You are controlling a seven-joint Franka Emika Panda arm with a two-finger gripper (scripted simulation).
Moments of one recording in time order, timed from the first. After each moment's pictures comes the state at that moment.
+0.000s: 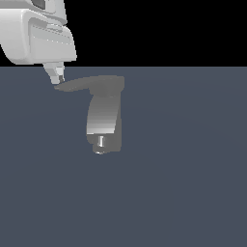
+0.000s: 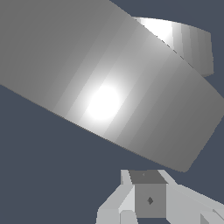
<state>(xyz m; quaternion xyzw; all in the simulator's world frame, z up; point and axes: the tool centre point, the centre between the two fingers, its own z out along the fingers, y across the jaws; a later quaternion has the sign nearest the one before) -0.081 0.161 0.262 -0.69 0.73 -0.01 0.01</state>
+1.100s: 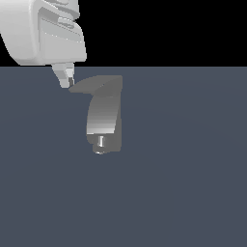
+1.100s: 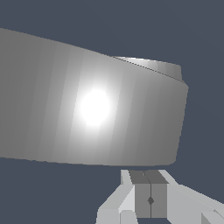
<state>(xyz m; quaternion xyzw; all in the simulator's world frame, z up) -0.122 0.121 0.261 -0.68 0.73 -0.01 0.01</state>
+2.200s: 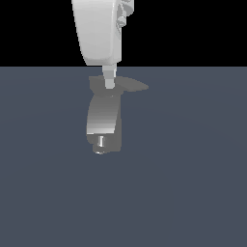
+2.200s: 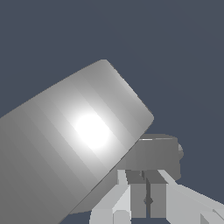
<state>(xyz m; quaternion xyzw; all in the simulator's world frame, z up) -0.131 0.027 0.261 -0.69 0.73 -0.01 0.01</state>
